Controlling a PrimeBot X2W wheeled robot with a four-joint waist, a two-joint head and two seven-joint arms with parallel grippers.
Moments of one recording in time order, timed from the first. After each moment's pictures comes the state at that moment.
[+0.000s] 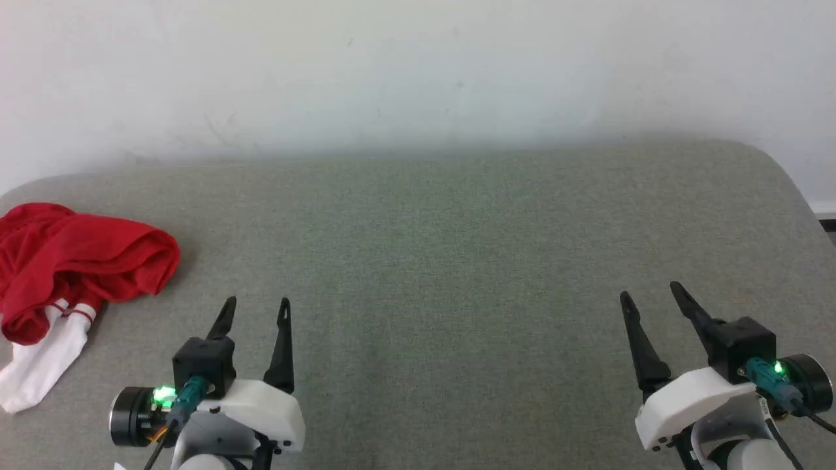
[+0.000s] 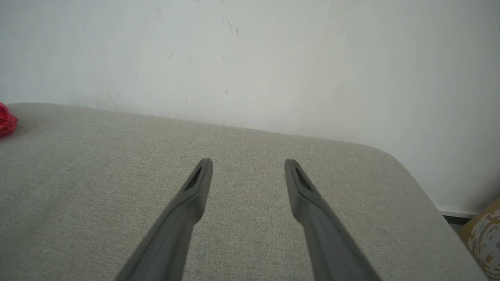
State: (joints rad) left arm 0.00 0.06 -0.01 0.01 -0.01 0.00 -0.01; right arm 0.01 -0.05 0.00 0.01 0.01 0.13 -0.01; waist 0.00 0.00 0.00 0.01
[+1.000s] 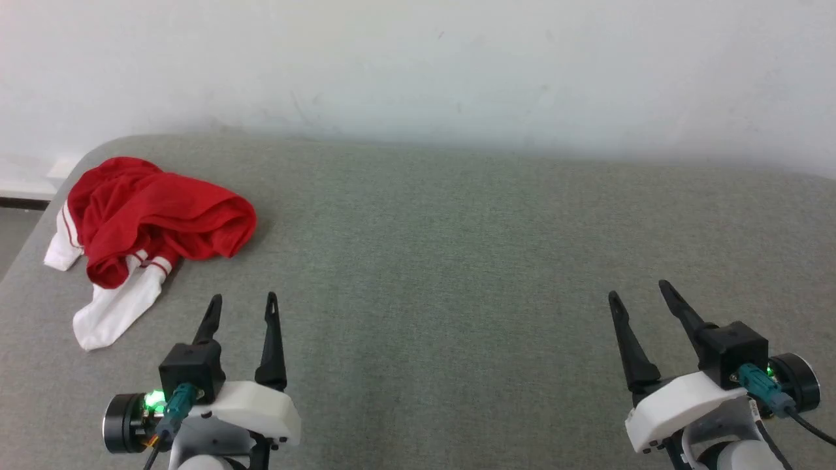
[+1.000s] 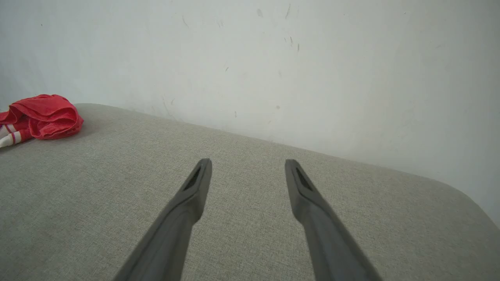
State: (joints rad) left arm 0.00 0.06 -0.02 0.02 -0.04 0.06 -0.07; right arm 0.00 -0.05 0.03 0.02 0.02 0.13 -0.06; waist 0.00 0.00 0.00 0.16
